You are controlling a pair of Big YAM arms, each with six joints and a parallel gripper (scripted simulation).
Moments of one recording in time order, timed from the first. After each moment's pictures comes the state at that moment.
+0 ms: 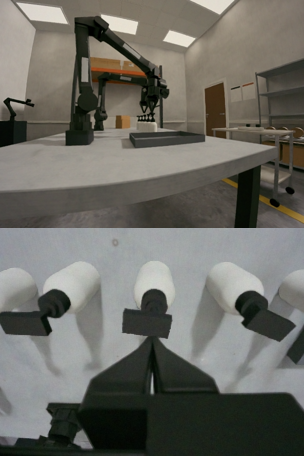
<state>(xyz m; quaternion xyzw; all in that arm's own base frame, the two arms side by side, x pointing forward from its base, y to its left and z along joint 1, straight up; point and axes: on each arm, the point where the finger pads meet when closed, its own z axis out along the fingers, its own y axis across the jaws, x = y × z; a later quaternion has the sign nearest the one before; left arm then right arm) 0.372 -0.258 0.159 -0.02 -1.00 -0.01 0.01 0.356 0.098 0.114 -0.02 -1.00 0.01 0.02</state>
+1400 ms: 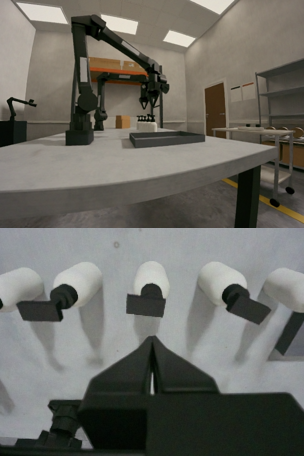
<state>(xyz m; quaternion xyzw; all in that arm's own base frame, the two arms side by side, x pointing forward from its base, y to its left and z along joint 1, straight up) 0.373 -0.259 0.189 -0.02 -1.00 0.00 0.00 0.364 0.100 0.143 -0.02 -1.00 0.00 0.00</state>
